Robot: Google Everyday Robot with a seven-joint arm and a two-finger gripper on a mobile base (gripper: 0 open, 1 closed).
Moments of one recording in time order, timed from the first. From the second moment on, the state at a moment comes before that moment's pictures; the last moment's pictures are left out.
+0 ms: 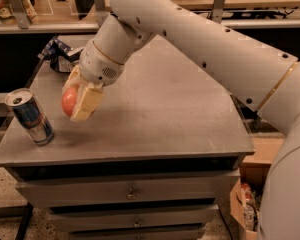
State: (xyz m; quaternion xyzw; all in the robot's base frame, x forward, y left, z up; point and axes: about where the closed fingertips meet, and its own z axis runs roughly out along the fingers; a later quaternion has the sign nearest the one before) arm 0.515 0.169 0.876 -0.80 0.48 0.28 0.23
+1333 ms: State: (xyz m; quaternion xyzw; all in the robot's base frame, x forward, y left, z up) arm 0.498 0.196 0.854 -0.81 0.46 0.30 0.20
